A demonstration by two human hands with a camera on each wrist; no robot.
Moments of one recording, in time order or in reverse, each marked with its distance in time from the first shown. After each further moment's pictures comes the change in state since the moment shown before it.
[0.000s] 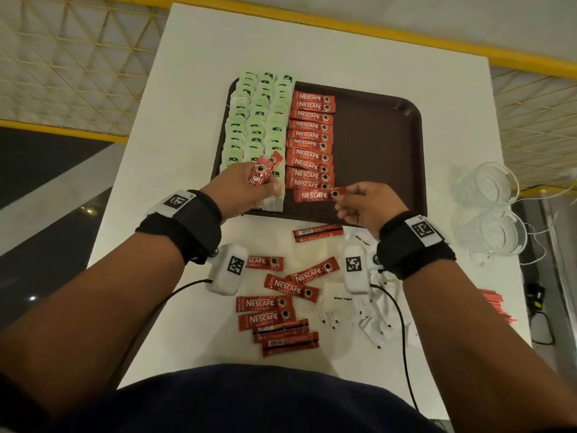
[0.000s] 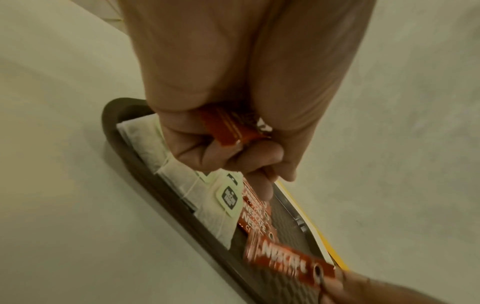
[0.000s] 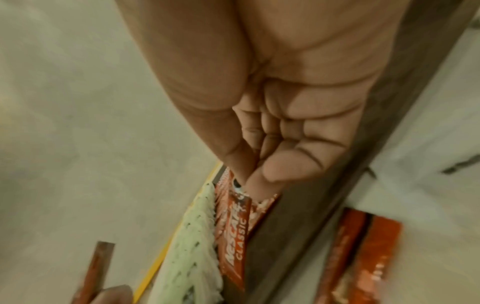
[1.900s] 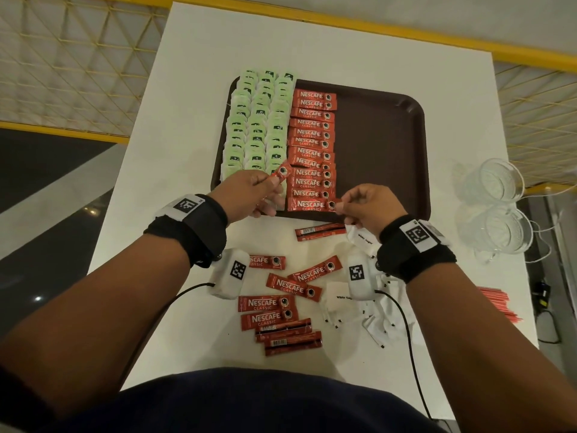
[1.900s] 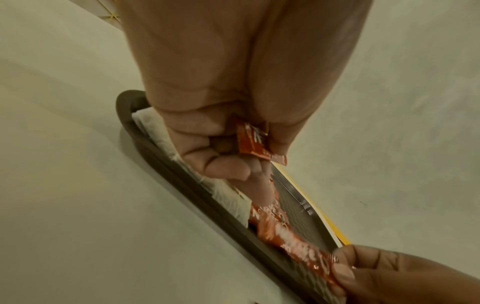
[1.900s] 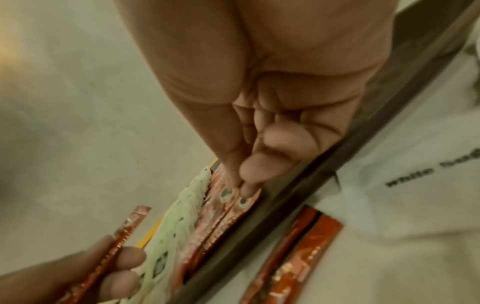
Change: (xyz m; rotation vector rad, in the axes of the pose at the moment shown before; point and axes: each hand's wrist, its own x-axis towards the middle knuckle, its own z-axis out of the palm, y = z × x) left_hand 0.001 -0.006 0.009 -0.119 -0.093 -0.103; right_hand -0.001 0.011 0.001 -0.228 0.042 -0.088
